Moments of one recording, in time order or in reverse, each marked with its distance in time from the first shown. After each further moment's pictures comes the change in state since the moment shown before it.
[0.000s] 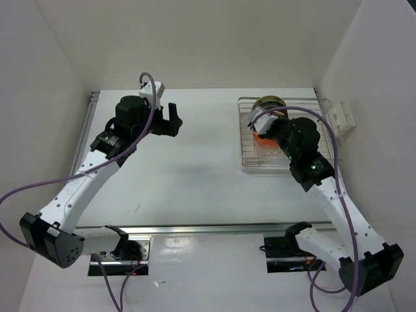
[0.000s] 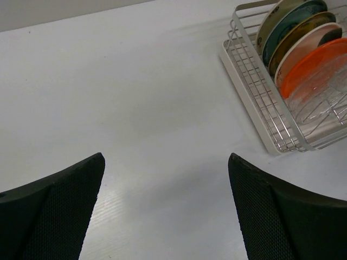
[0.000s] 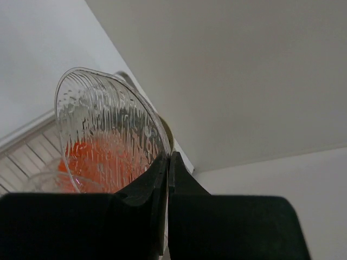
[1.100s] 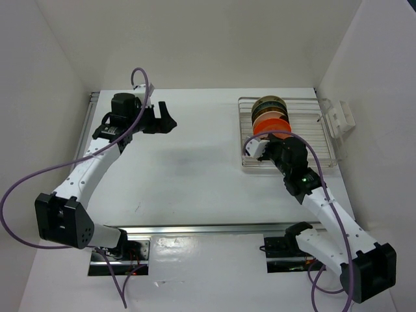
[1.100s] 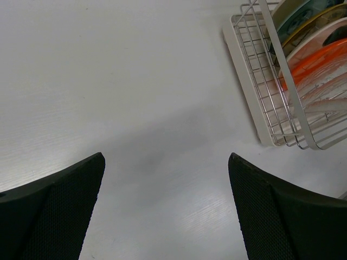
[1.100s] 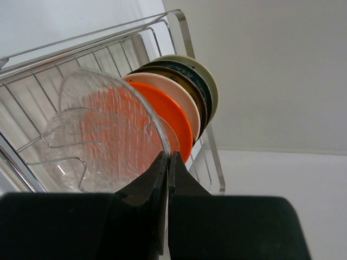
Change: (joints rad) left arm 0.220 0.144 -0.060 0.061 0.299 -0.107; right arm -0.012 -0.068 -0.297 0.047 0.028 -0.214
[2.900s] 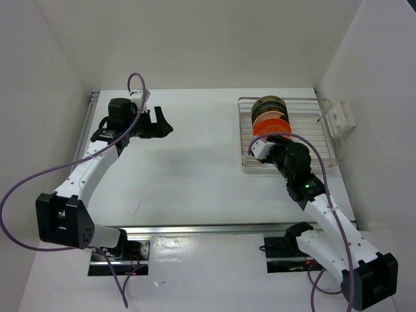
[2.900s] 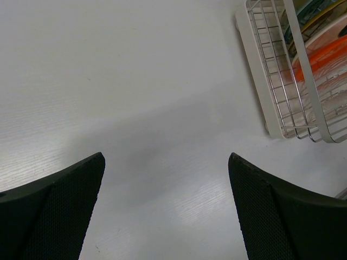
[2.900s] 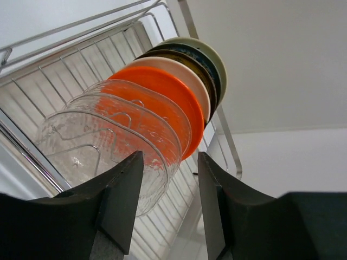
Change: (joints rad) left arm 0.060 -0.007 -0.072 0.018 0.048 0.000; right arm -0.011 -0.057 -0.079 0.012 0.034 0.078
